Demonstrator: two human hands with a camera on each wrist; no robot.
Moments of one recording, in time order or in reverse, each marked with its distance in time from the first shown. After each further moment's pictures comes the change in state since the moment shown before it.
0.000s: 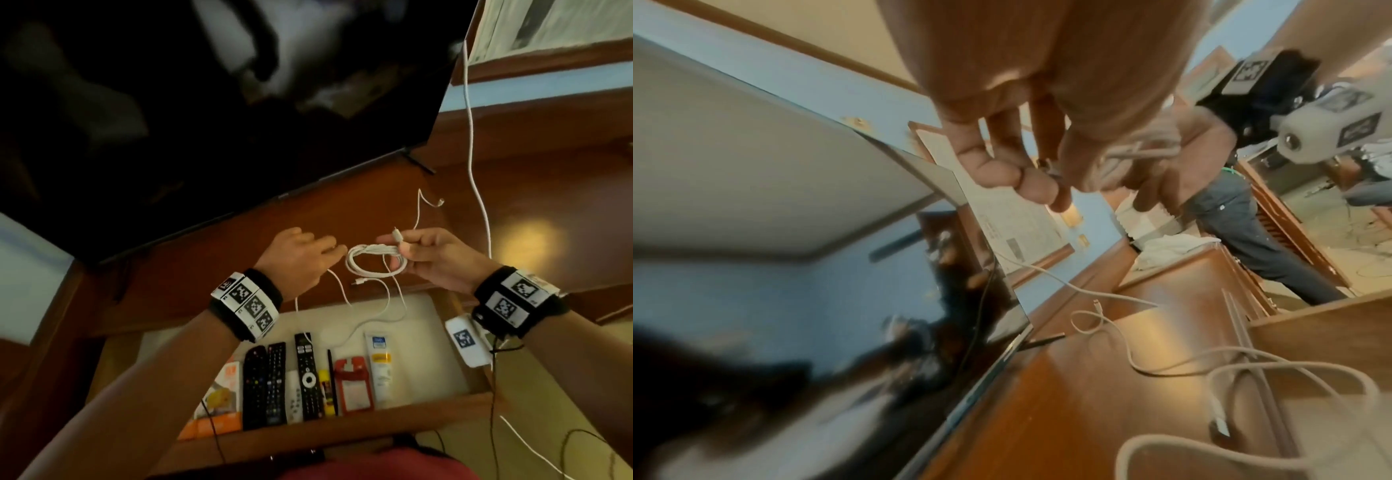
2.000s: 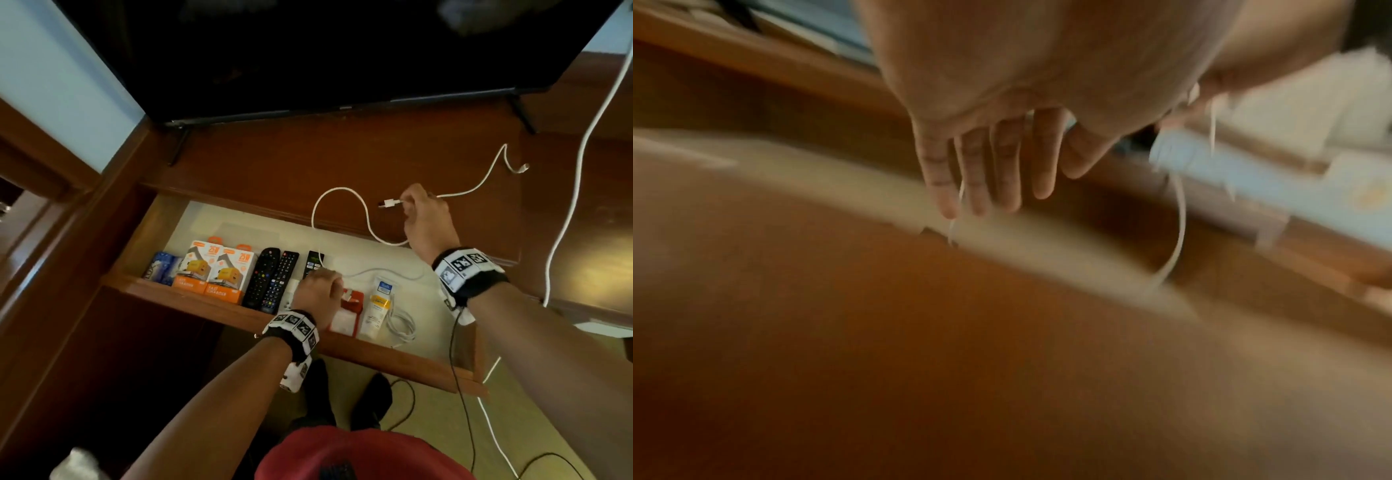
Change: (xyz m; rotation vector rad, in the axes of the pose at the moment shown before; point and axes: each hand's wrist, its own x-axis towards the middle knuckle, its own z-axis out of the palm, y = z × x) left_hand -0.081 0.190 0.142 -0.639 -0.179 -1.152; right_hand 0.066 0.086 0.005 -1.165 0.316 -0.296
